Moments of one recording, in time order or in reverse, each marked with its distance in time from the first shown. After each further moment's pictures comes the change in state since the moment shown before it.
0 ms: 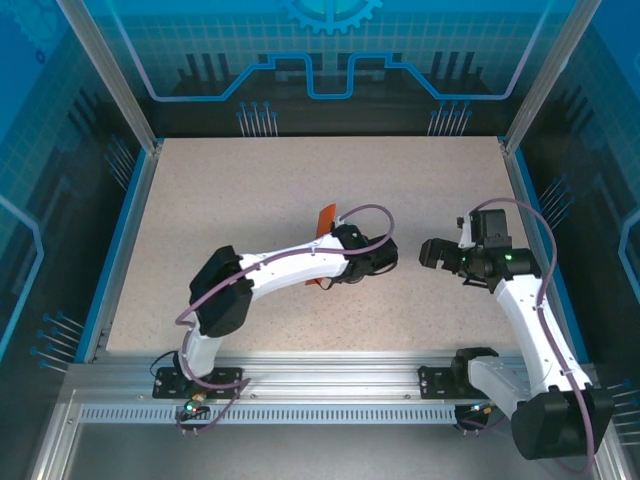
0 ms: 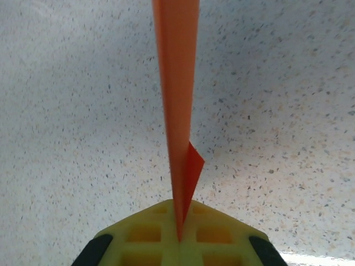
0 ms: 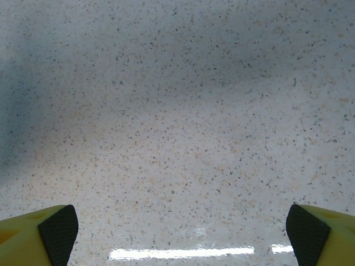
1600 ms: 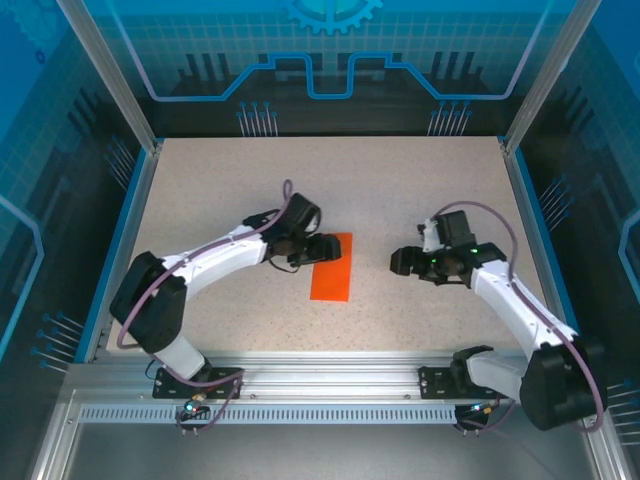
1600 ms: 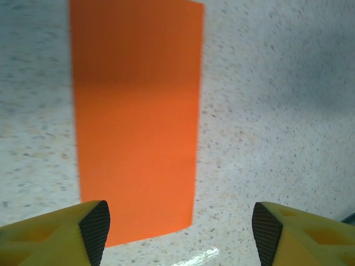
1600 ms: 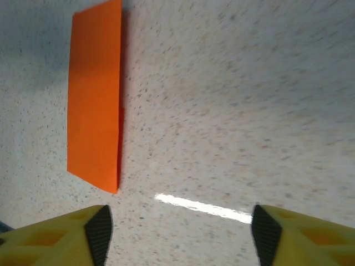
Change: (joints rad) left arm 0.418 -0.436 -0.621 0.814 0.878 0.174; right arm 0.231 0.208 -0.090 0.243 -0.215 0.119
